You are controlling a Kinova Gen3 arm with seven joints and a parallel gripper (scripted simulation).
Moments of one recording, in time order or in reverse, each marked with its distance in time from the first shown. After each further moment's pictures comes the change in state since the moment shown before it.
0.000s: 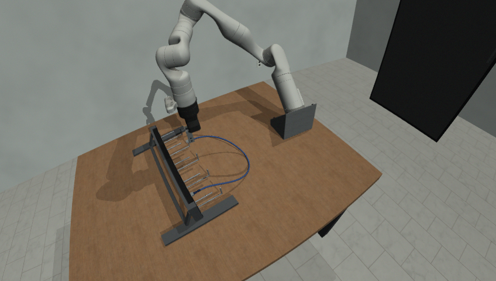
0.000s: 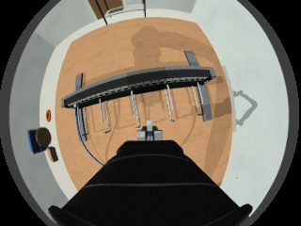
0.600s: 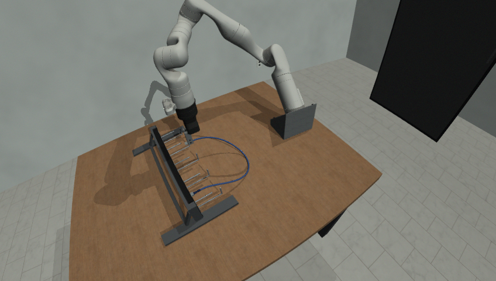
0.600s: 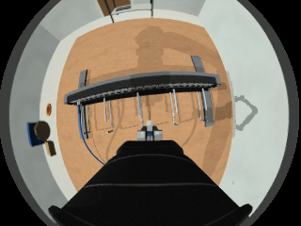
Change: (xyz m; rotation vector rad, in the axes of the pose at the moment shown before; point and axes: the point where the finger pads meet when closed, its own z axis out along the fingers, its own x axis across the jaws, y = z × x) arm -0.010 -0.007 -0.002 0.000 0.001 -0.064
